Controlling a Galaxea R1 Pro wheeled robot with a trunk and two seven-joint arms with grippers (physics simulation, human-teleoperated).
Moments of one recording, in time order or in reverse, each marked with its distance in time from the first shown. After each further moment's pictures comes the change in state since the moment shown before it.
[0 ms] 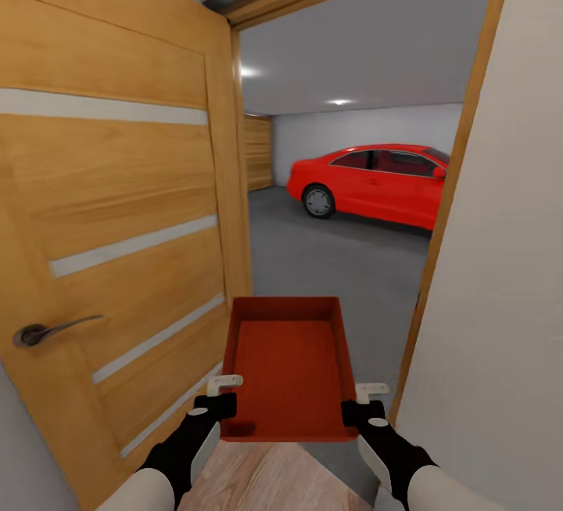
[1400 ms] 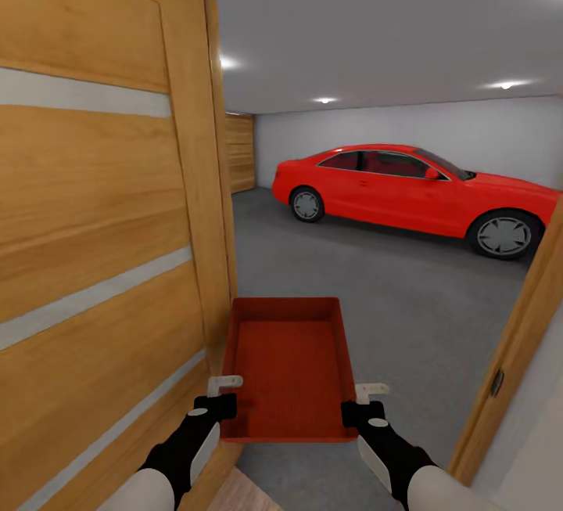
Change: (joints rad) left arm 0.000 0.000 0.005 0.005 -0.003 -0.002 -0.002; right arm 0.000 0.001 0.003 0.003 -0.004 -0.001 0.000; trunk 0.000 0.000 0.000
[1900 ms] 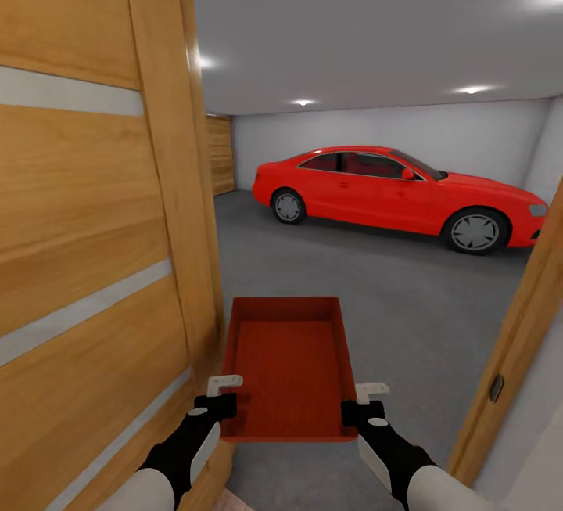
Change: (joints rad) left arm 0.000 0.001 -0.005 -0.004 0.003 0.003 0.001; right arm 0.000 0.000 -0.003 -0.003 0.005 0.002 0.000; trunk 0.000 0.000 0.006
